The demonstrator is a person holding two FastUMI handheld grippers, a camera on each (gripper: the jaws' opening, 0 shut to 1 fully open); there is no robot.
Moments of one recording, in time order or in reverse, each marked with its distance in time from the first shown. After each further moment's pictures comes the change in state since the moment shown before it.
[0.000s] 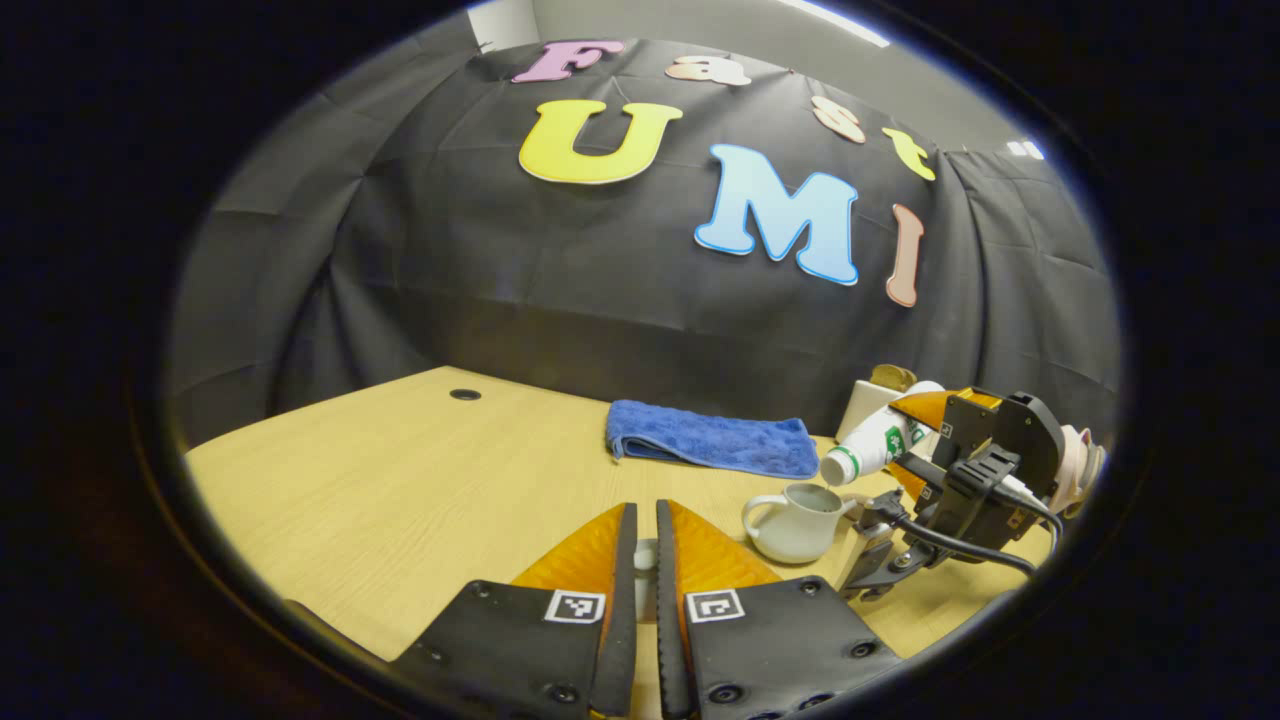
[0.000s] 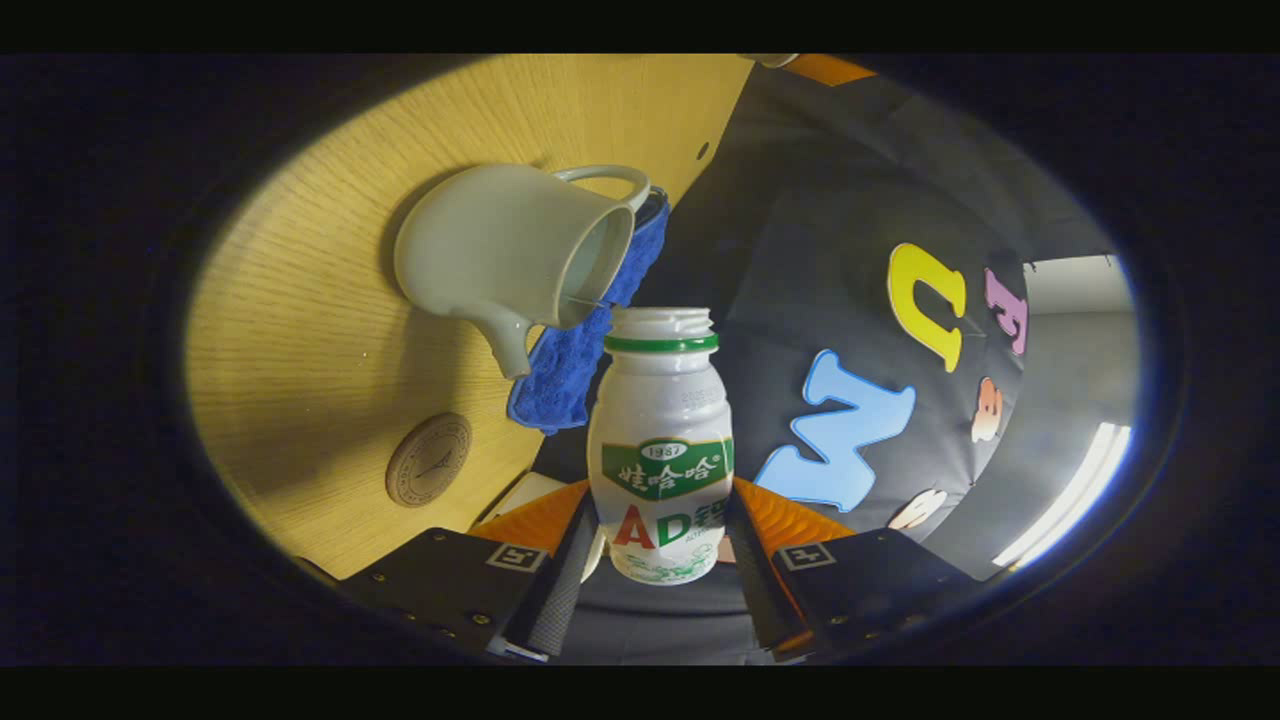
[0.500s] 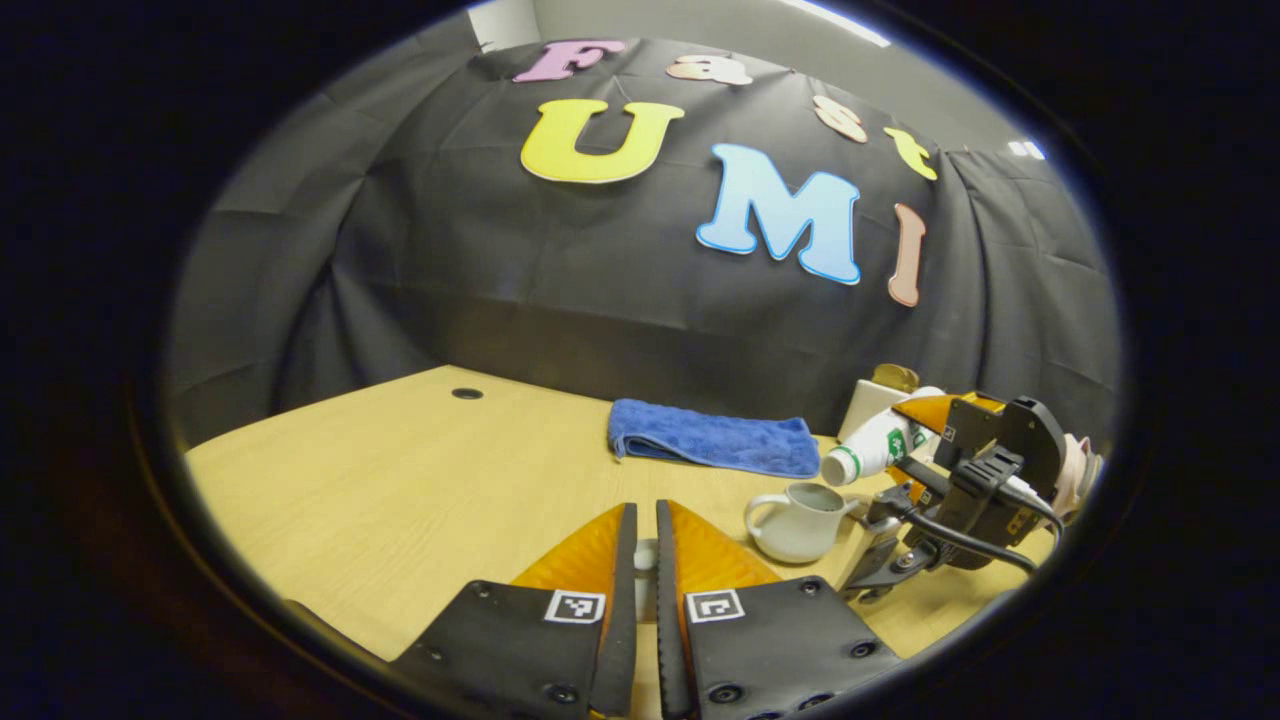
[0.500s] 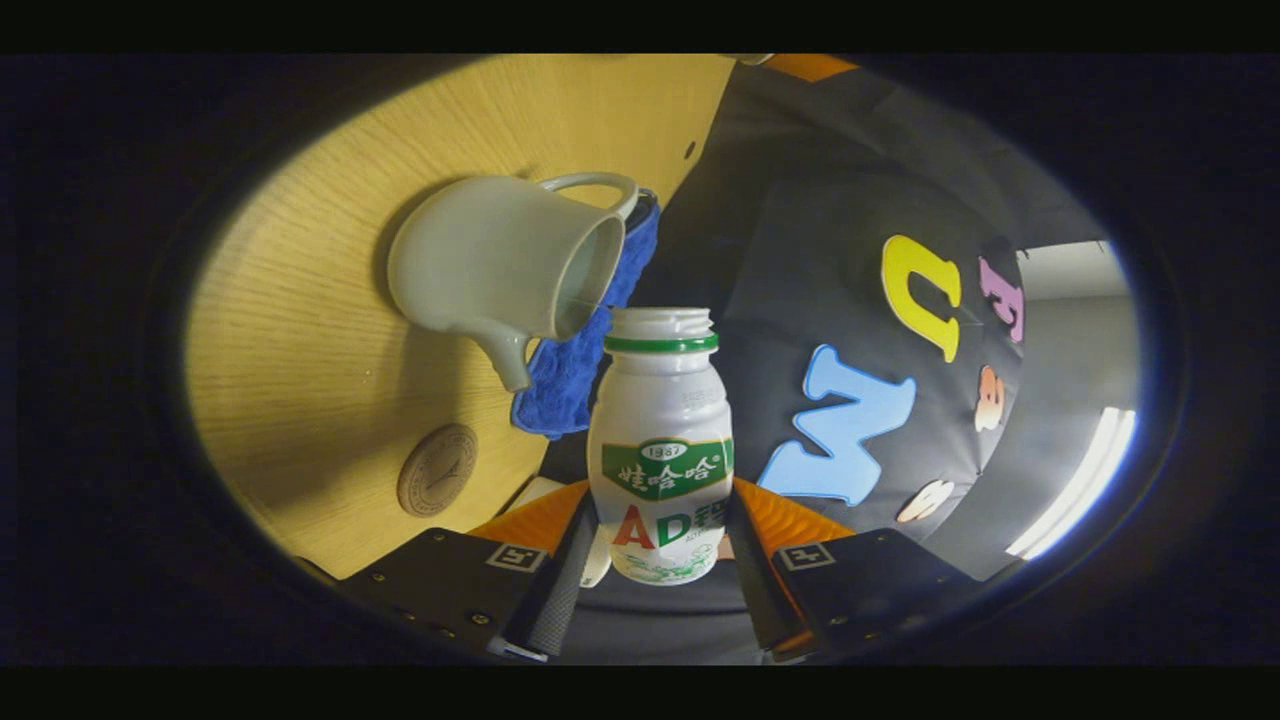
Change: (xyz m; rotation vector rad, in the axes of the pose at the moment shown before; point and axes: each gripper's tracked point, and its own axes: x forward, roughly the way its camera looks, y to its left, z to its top) left arm -0.001 0.002 0.000 0.003 0.000 0.007; right arm -0.002 0.007 0.002 0.091 0.013 -0.003
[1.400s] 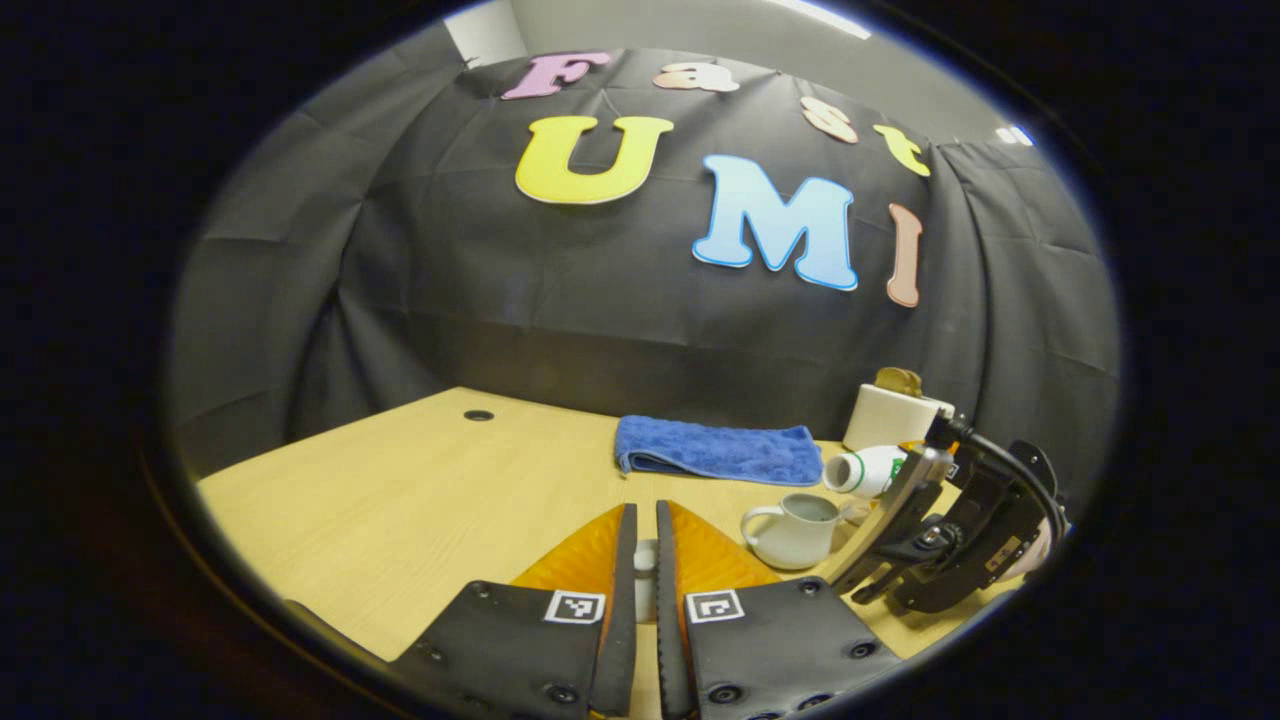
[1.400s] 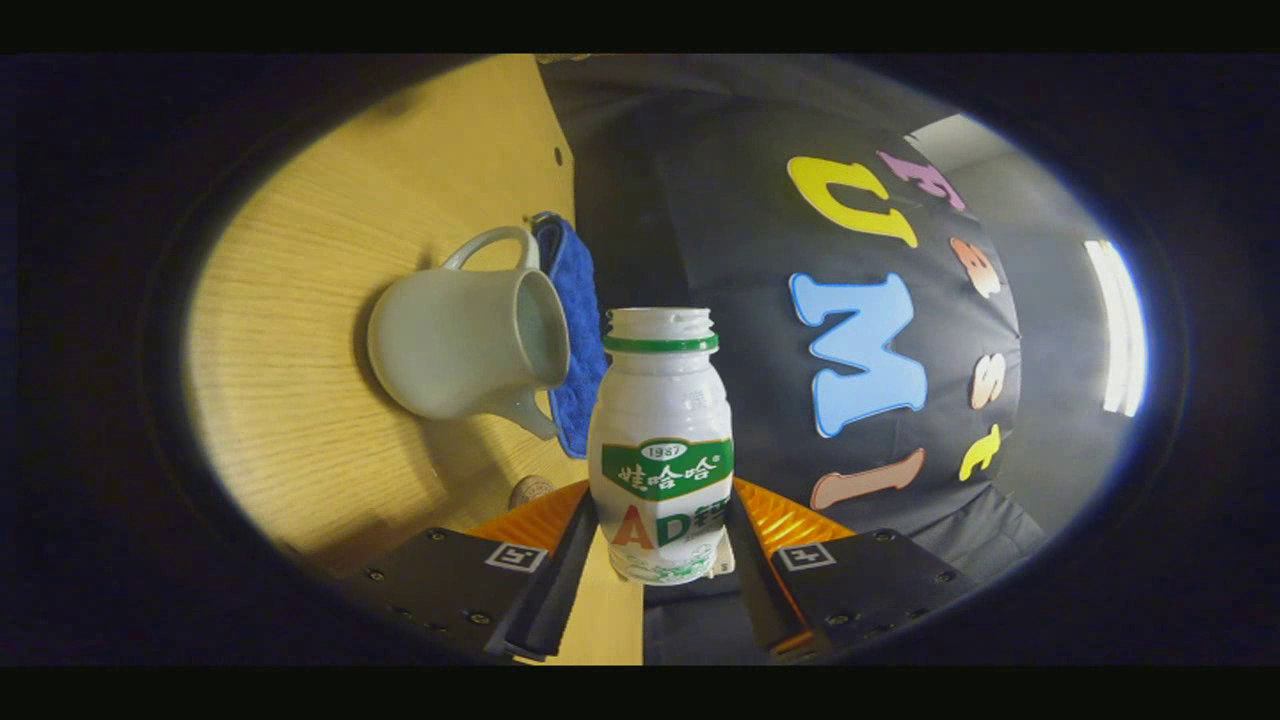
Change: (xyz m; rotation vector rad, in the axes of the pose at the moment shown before) left arm -0.018 -0.008 0.024 0.070 -0.028 0.039; right arm -0.020 0.033 0.007 0.513 0.060 0.053
